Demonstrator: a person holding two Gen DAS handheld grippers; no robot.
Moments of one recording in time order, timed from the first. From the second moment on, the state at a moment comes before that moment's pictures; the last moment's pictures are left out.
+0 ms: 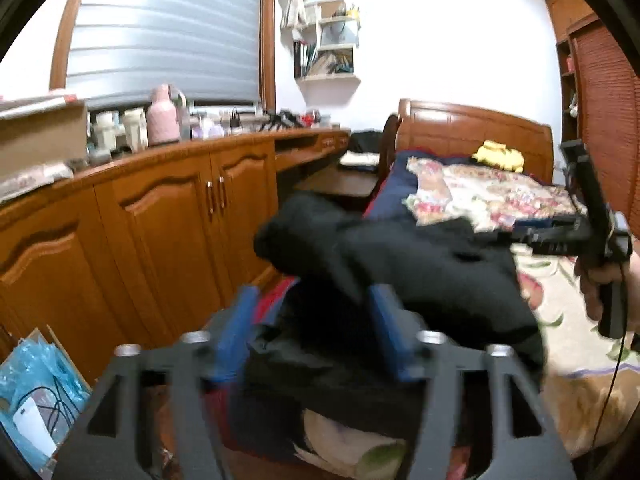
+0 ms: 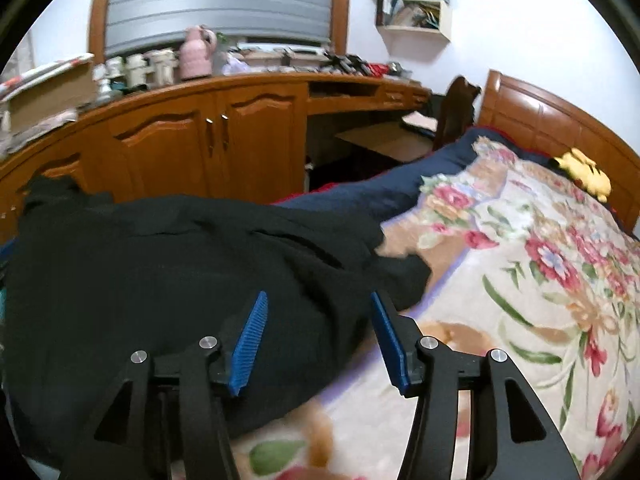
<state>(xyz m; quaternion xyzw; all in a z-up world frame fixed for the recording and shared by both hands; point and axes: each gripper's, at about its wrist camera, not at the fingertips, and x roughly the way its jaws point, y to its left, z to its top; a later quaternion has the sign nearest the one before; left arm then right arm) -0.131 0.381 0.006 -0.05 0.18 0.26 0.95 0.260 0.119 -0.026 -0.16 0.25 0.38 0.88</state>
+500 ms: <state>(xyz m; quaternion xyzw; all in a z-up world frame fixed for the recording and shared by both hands) -0.069 0.391 0.008 -0.04 0.24 0.26 0.94 0.182 0.070 -0.028 -0.19 0.23 0.45 0.84</state>
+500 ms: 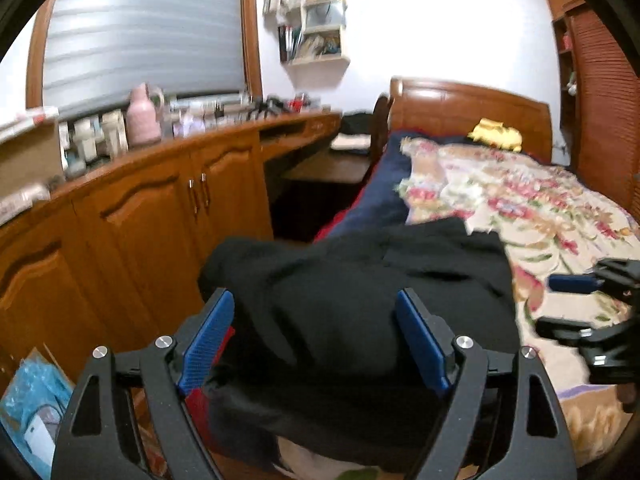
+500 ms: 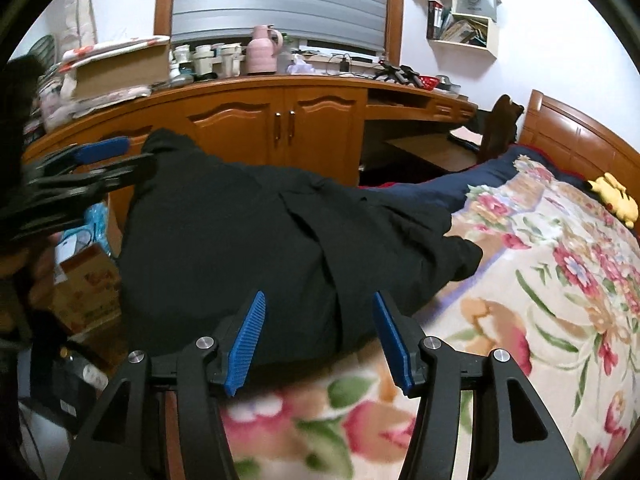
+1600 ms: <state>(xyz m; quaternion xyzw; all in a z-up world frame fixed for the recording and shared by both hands) -0.106 0.325 -0.001 -0.03 0.25 0.25 0.94 0.136 -0.026 -0.025 -0.15 0.24 0.42 0.86</state>
